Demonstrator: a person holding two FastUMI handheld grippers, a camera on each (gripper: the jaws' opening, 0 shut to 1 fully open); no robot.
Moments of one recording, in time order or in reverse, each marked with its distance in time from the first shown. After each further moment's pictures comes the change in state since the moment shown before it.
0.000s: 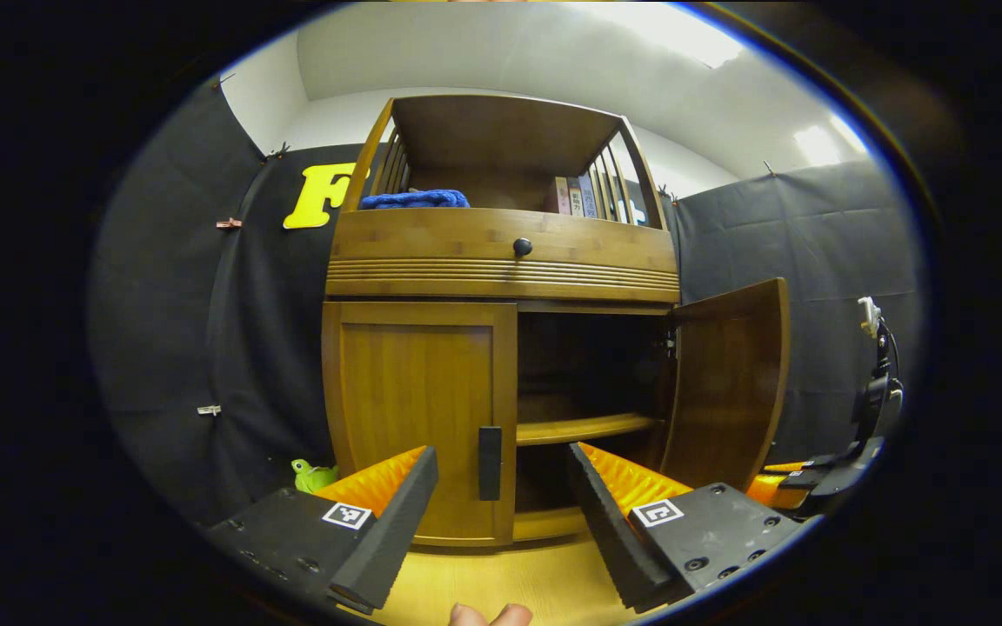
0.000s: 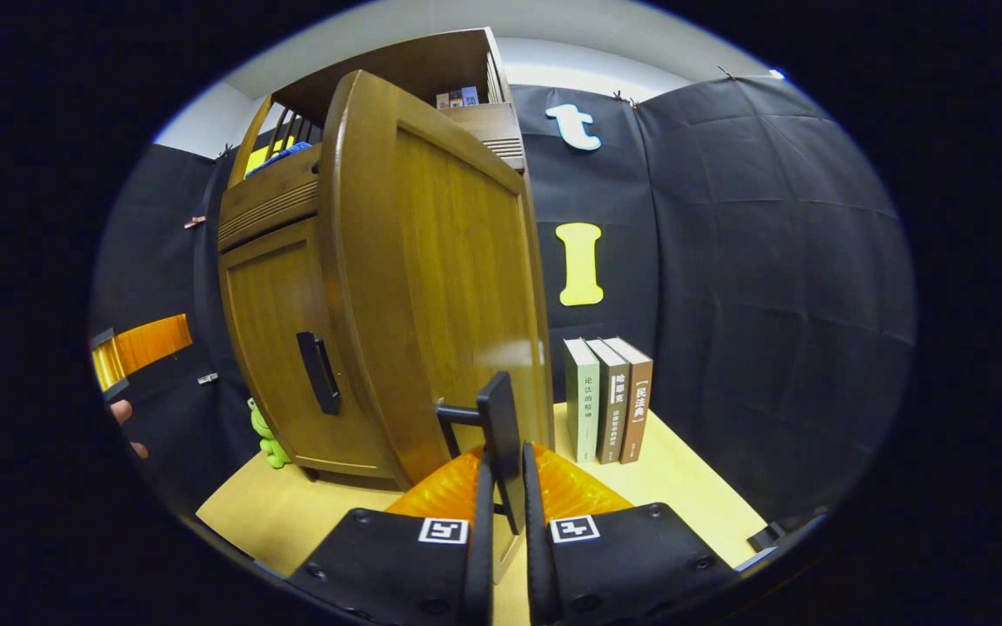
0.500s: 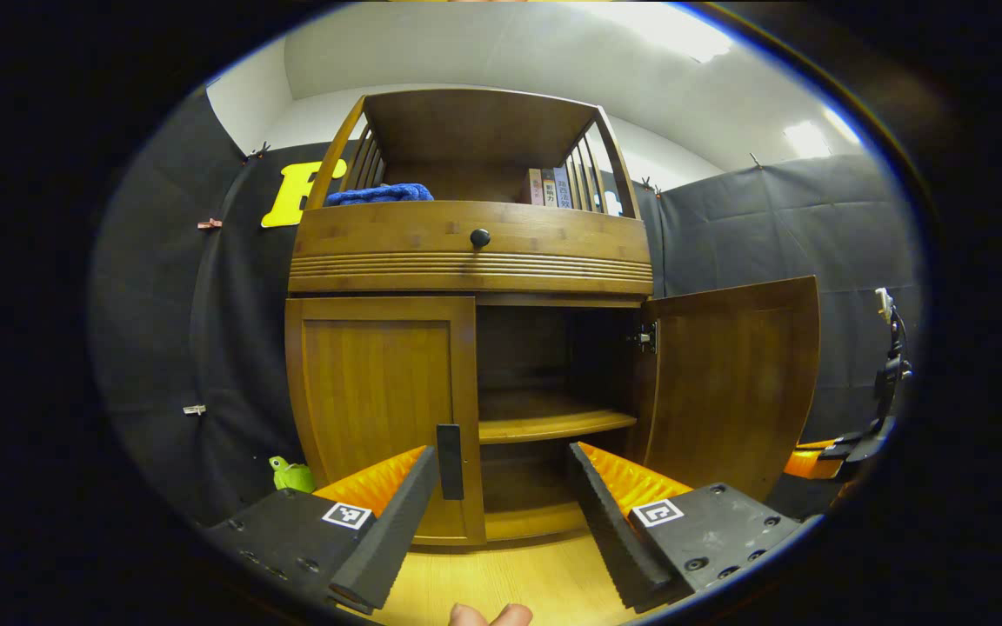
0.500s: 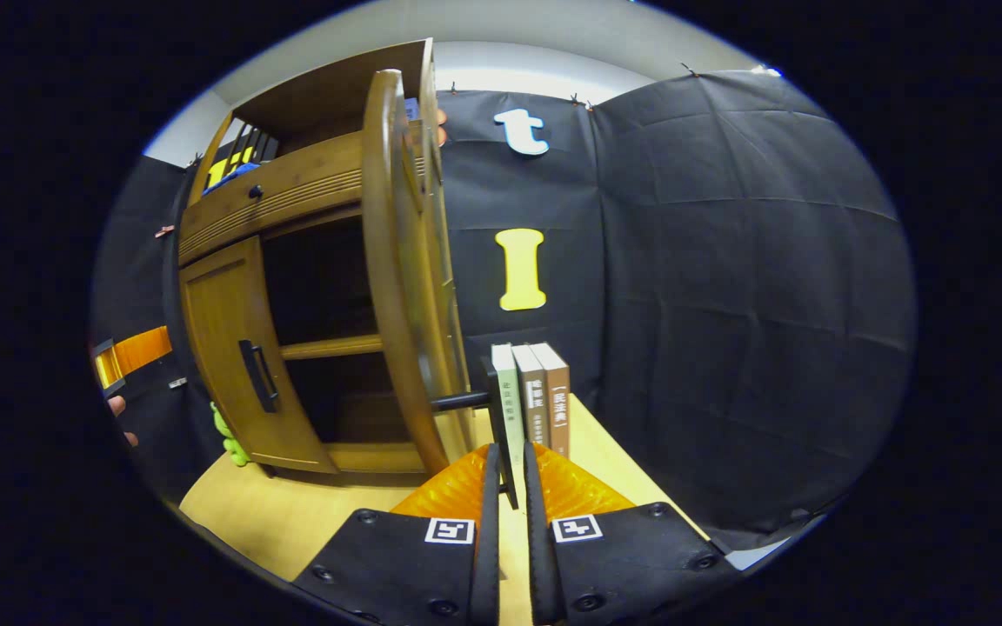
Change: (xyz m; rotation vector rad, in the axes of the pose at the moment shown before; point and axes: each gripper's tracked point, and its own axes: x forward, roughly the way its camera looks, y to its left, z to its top) left arm 0.011 -0.043 -0.004 0.006 0.021 -0.034; right arm -0.024 -0.110 0.022 0.032 -0.033 -0.113
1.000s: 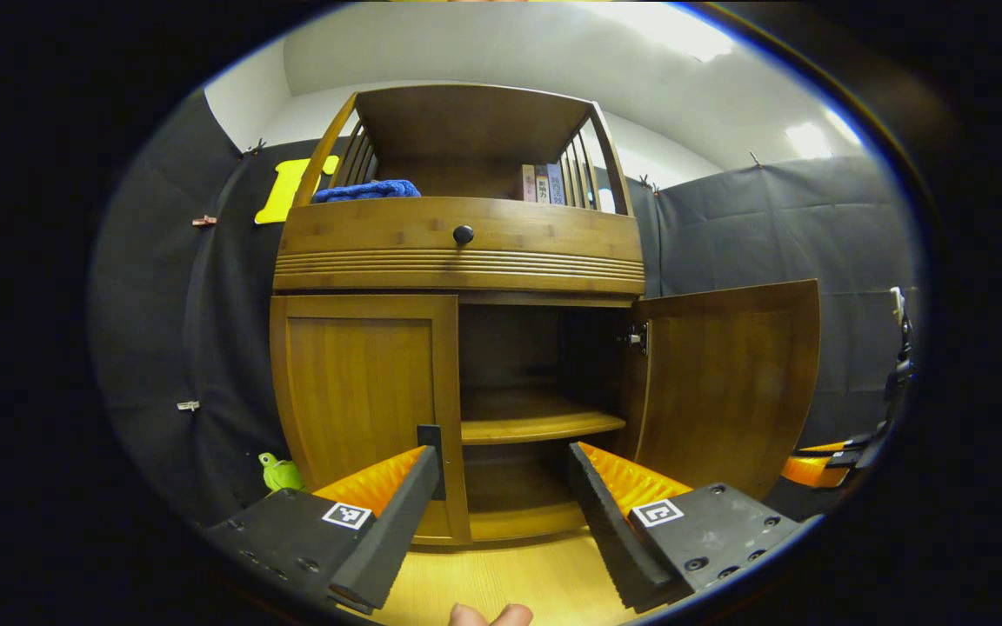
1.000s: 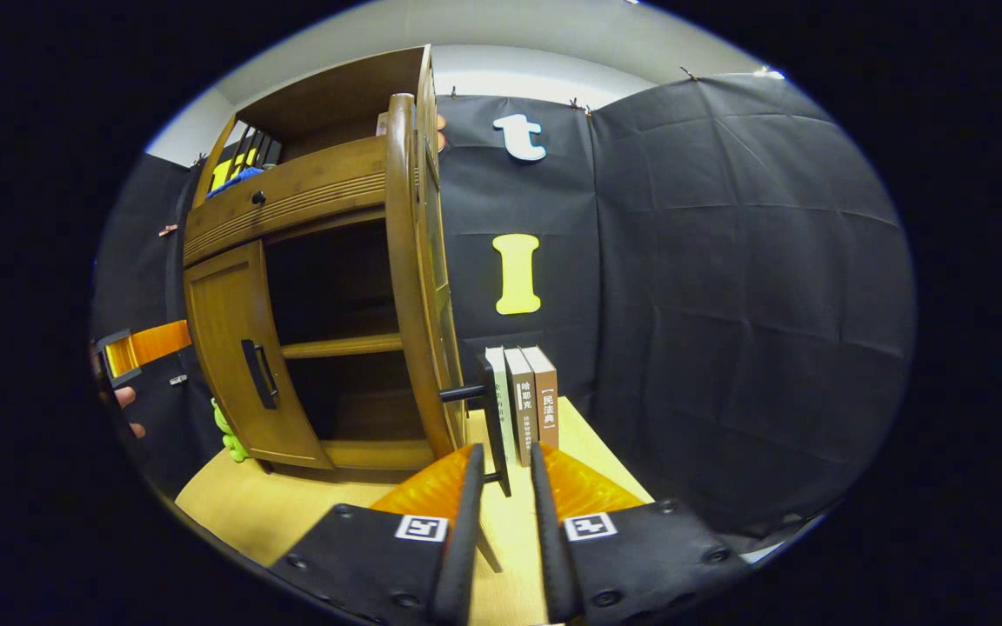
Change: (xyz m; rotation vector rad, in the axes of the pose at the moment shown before) left arm 0.010 -0.012 0.000 -0.001 0.008 -0.001; right arm -0.018 -0.002 0.001 -0.029 0.000 -0.015
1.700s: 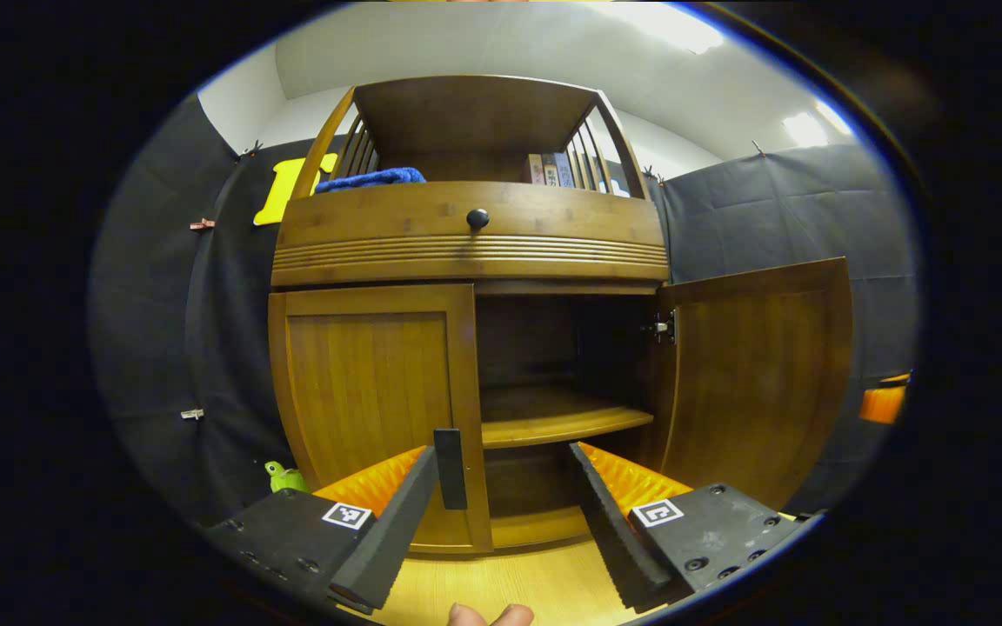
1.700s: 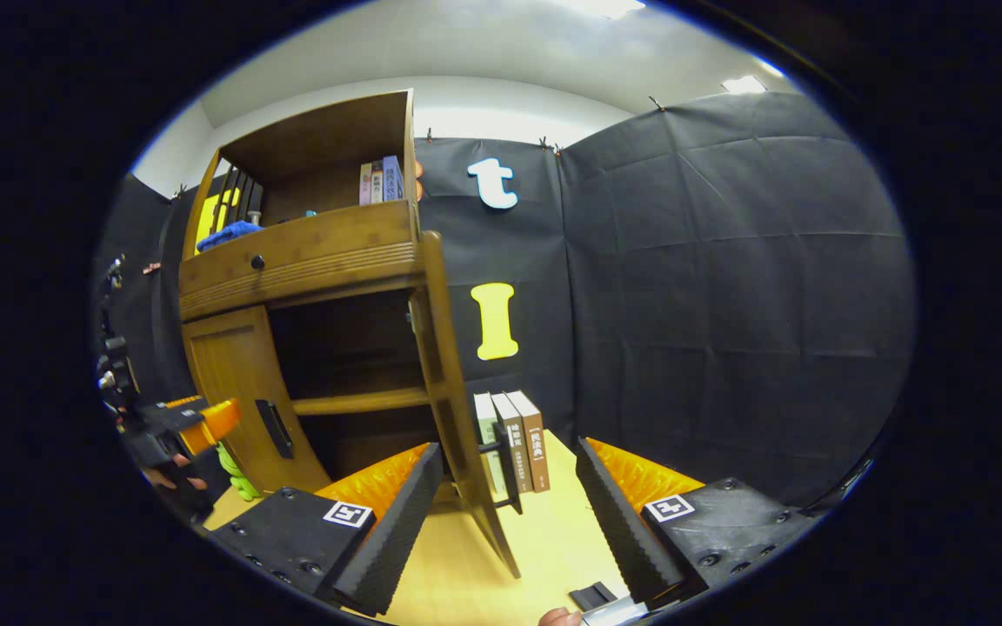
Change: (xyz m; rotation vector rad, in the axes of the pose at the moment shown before) left arm 0.038 0.034 -0.019 0.032 0.013 0.031; right arm -0.068 0.047 0.083 0.064 -0.162 -0.053
